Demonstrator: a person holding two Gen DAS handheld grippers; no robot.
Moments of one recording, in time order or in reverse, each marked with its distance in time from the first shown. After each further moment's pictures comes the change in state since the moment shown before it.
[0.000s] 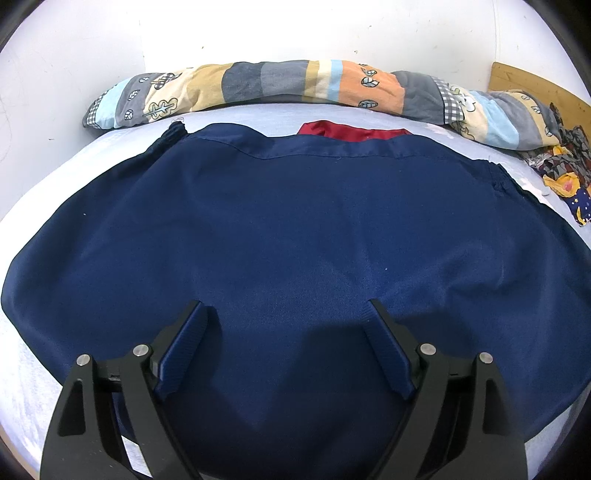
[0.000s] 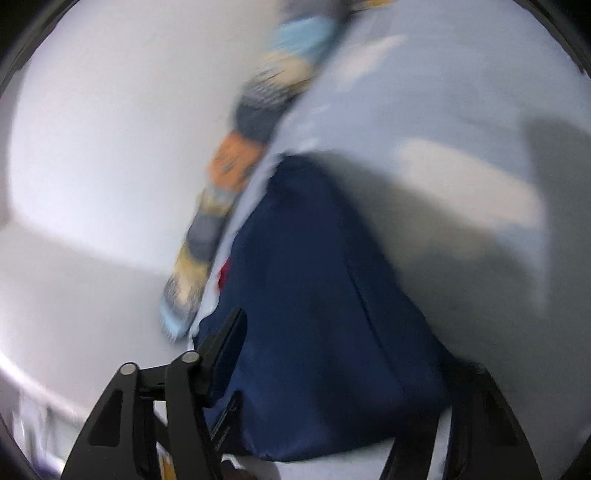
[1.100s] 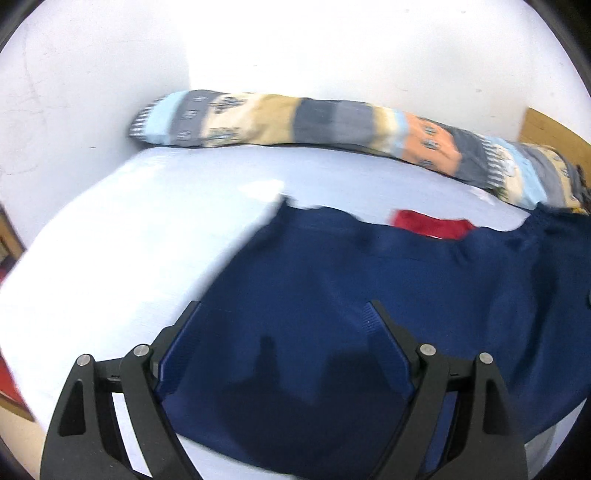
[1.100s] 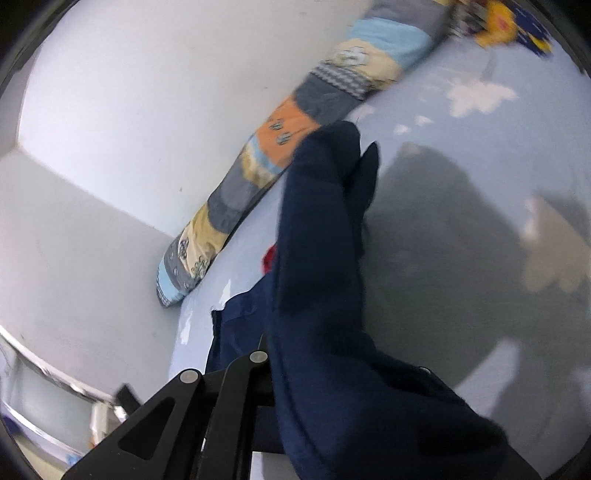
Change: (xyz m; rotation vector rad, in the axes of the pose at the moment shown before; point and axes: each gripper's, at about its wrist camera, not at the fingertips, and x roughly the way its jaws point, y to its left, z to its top) left arm -0.042 0.135 0.083 -0.088 -0.039 0.069; right arm 0.014 0.166 -0.011 -0.185 0.025 -0.061
